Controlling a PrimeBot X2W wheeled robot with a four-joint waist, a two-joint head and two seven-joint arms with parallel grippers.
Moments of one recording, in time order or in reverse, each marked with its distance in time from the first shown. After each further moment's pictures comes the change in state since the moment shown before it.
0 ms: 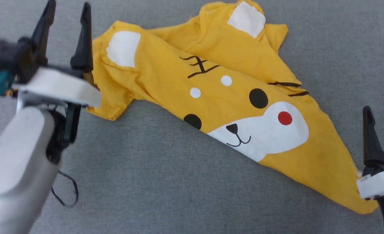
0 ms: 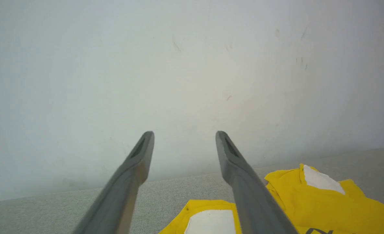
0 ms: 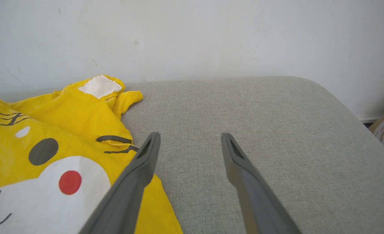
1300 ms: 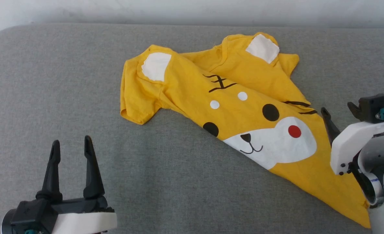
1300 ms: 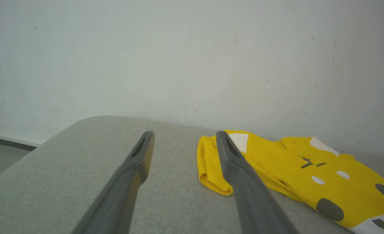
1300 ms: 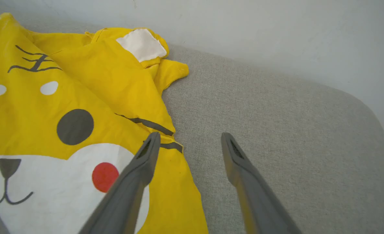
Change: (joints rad) left arm 0.838 -0.272 0.309 -0.435 0.292 0.098 -0.076; right arm -0.226 -0.116 0.182 0.275 -0.137 0.000 0.300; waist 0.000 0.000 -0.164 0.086
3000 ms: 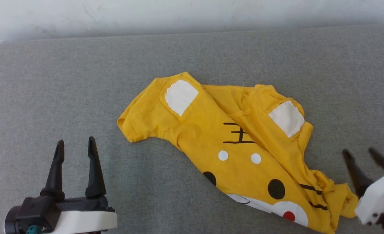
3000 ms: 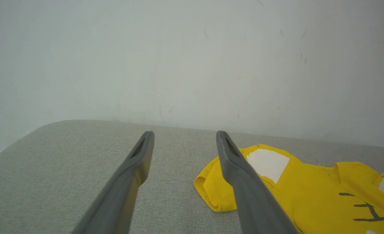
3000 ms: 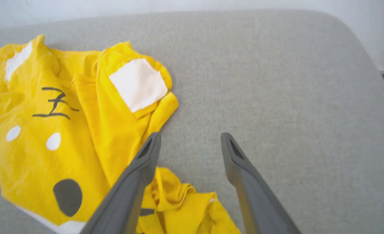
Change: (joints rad) left arm -0.015 -0.033 0.032 0.064 0.032 -0.079 0.002; right arm 0.352 0.028 -0.128 -0.325 0.236 0.000 0.152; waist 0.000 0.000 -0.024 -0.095
